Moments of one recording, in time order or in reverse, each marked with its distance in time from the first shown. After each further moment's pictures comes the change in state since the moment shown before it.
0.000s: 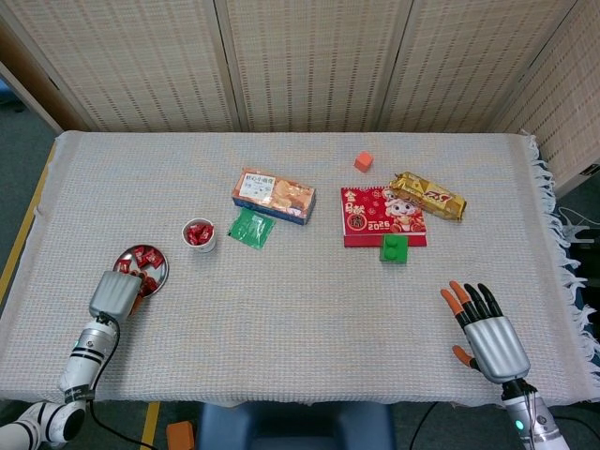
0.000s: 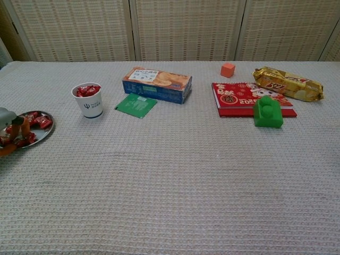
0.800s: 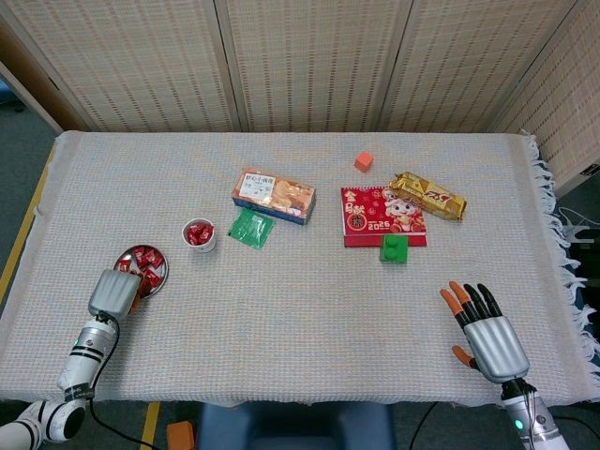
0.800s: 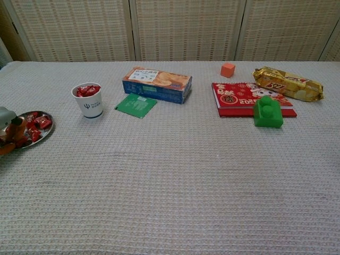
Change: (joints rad) left arm 0.001 -0.016 -0.011 0.038 0.017 -0.010 -0.006; right arm 0.001 0.000 0.000 -0.001 0.004 -0.003 -0.003
